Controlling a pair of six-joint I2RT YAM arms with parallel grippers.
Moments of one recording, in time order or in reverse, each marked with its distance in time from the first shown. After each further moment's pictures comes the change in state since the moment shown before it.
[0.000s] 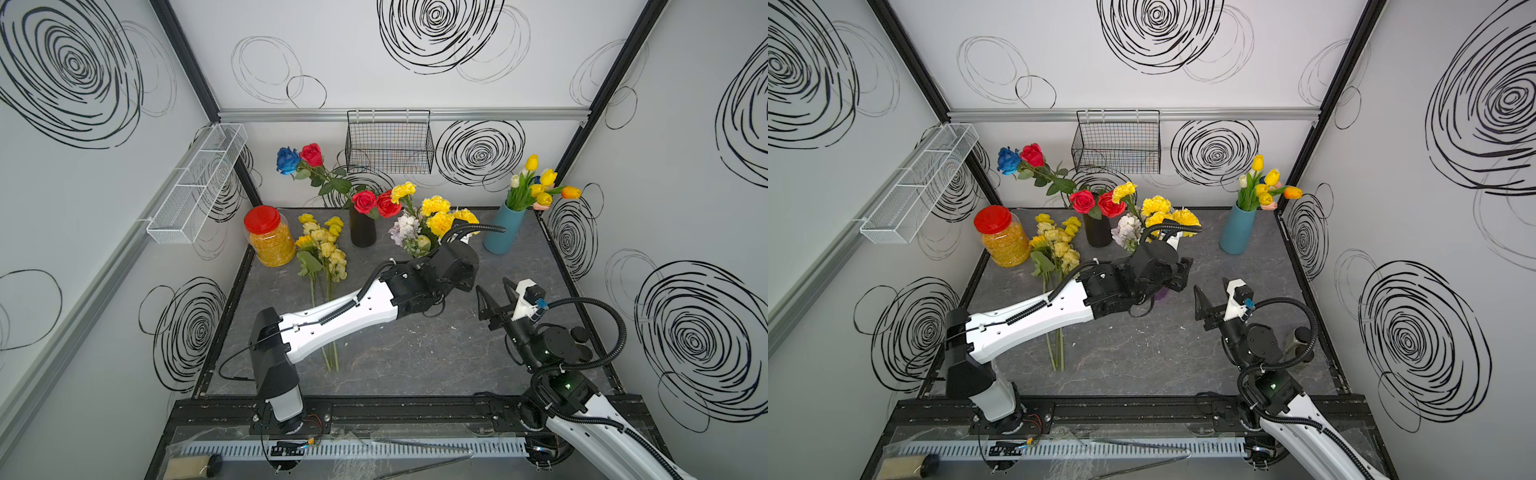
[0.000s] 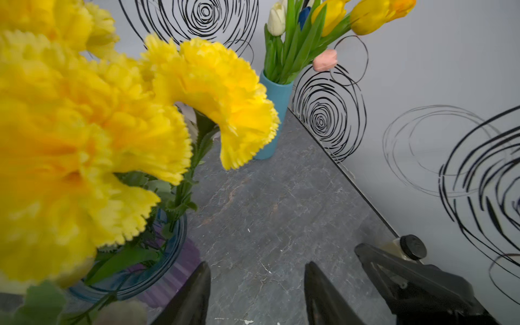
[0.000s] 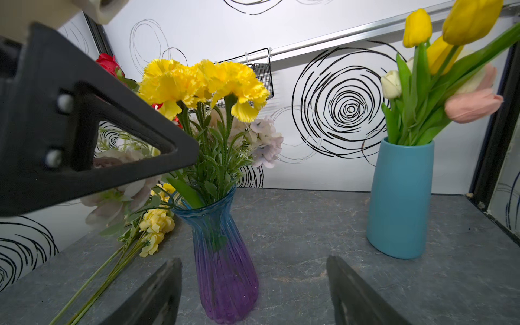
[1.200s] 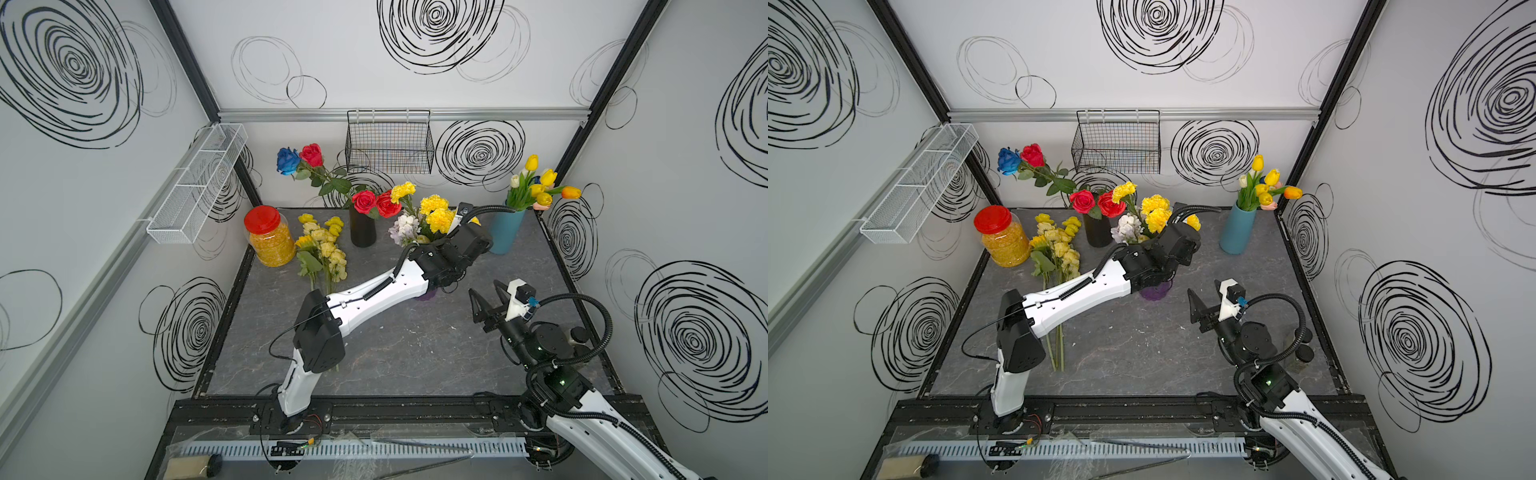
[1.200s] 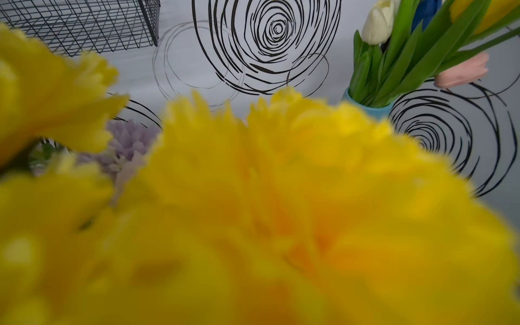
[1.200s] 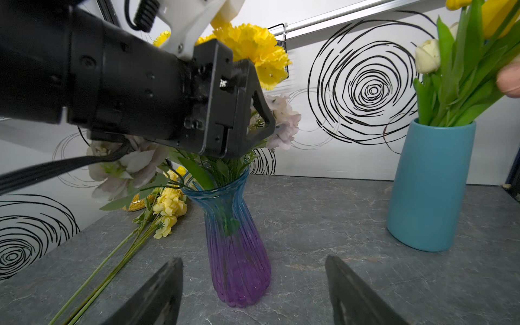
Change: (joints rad) left arm 0.092 0.309 0.309 -0.057 -0.211 0.098; right arm -0.003 0.068 -0.014 0.040 -0.071 0.021
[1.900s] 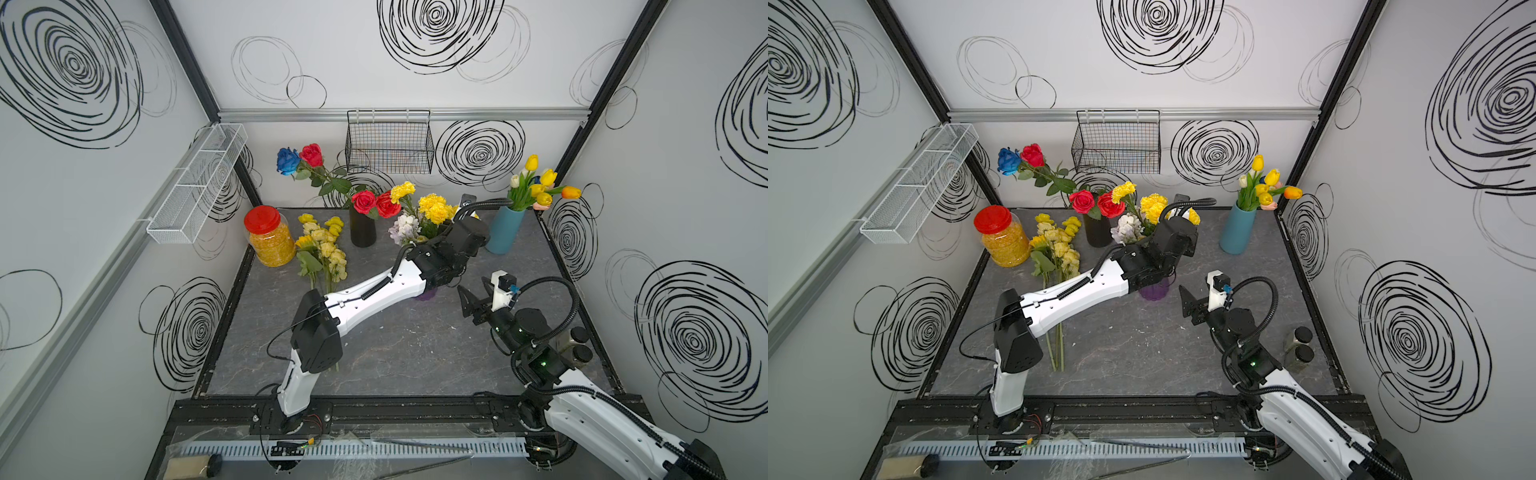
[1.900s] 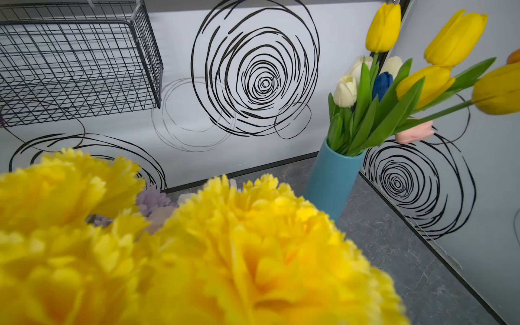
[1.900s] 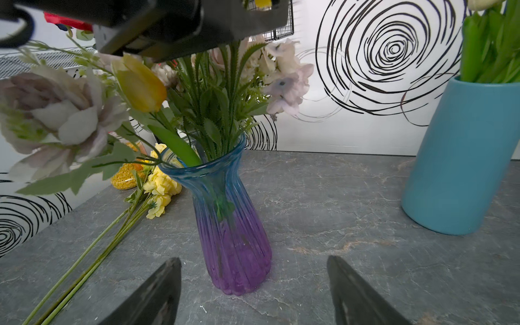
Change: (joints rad) left arm 0.010 -0.034 -0.051 0.231 0.010 0.105; right arm -0.069 0.287 0.006 0.186 -0.085 0.027
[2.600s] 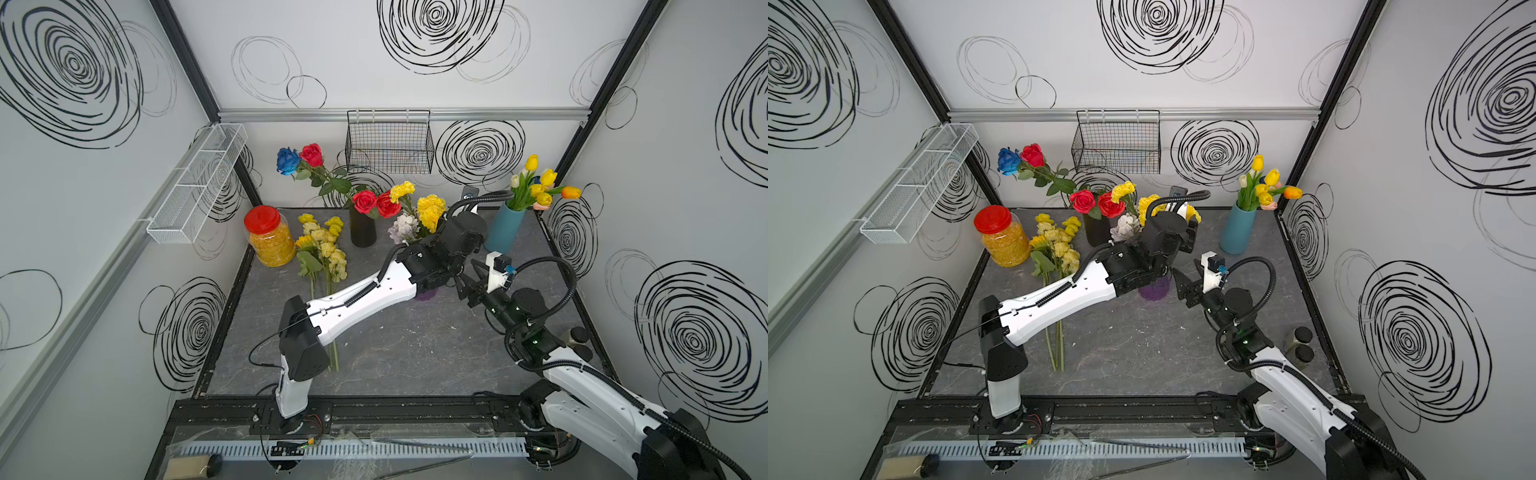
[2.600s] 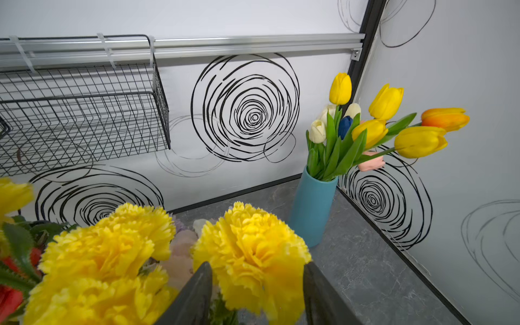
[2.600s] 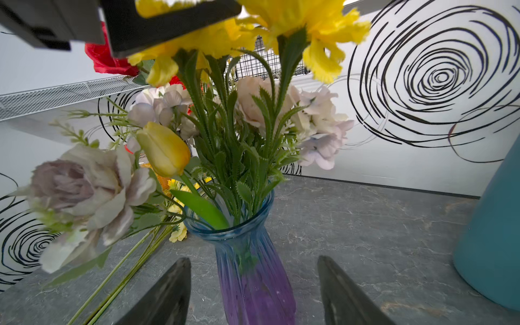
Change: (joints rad) left arm -0.045 -0.085 0.009 -0.013 -0.014 0.054; right arm -0.071 0.198 0.134 0.144 -0.184 0.003
